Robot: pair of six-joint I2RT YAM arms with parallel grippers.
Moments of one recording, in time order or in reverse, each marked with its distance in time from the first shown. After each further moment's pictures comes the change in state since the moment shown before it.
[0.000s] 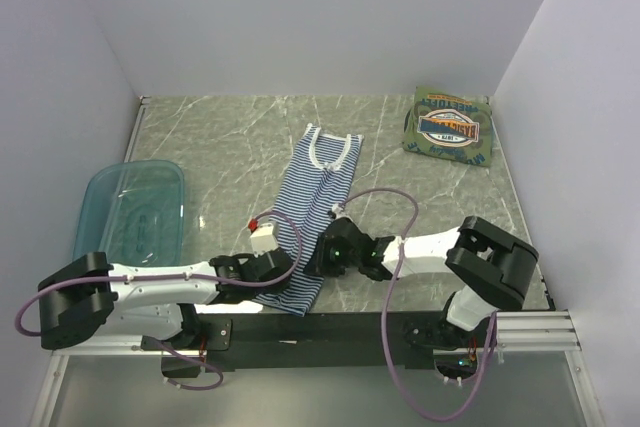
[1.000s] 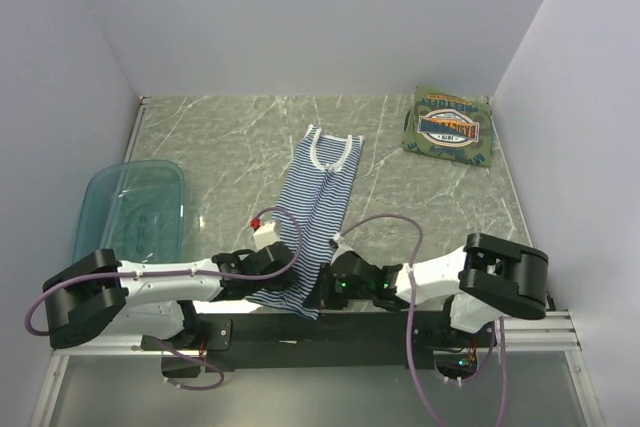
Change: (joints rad) left arm 0.058 0.050 -0.021 0.124 0.110 -0.031; right arm 0.216 -0.076 -0.202 0.204 0.012 0.170
